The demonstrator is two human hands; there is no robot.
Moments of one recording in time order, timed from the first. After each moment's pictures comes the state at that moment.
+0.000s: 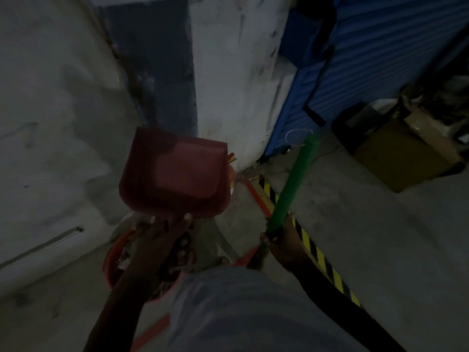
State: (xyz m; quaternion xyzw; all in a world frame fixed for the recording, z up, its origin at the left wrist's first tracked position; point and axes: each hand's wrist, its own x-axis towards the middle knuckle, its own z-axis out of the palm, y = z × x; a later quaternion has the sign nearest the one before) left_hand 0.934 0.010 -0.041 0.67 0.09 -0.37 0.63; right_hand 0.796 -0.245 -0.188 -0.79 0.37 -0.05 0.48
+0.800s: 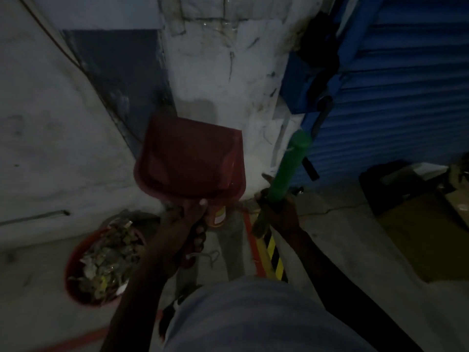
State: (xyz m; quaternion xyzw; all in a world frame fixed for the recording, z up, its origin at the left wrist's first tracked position) left_hand 0.904 -0.253 -0.029 0.62 0.13 -0.29 0.72; right_hand 0.899 -0.507 -0.113 -0.82 0.16 -0.10 0.53
